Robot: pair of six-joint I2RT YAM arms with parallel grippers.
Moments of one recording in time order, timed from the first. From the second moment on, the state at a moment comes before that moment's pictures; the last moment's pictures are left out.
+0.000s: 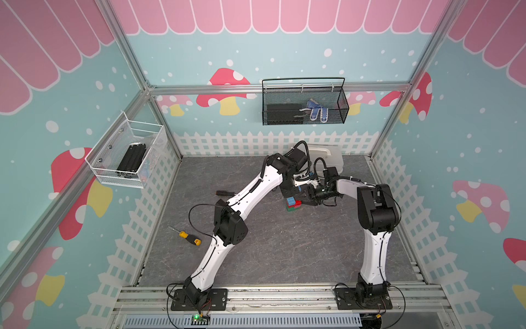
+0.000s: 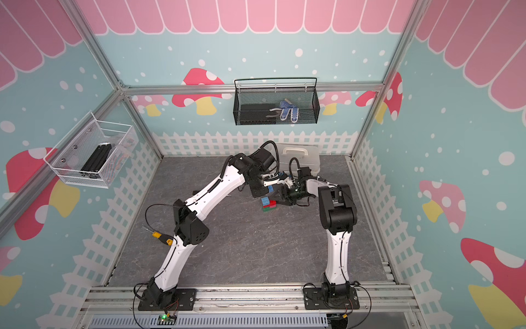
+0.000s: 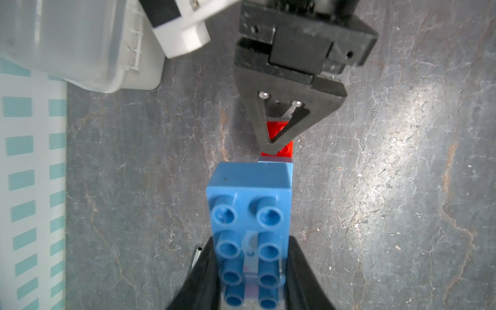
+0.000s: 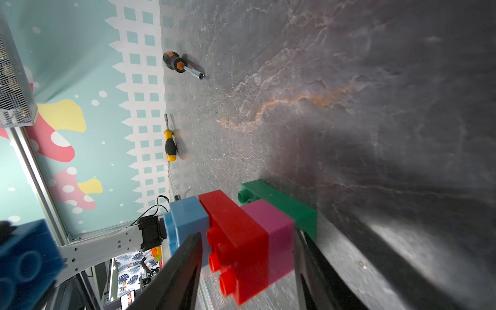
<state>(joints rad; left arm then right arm) -0.73 2.33 2.50 -1.38 -0.05 0.57 0.15 2.14 1.42 -0.54 -1.04 0.17</state>
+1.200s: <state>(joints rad) -0.70 2.19 2.20 -1.38 -0.01 0.49 0.26 2.16 1.36 -0.35 -1.08 0.30</state>
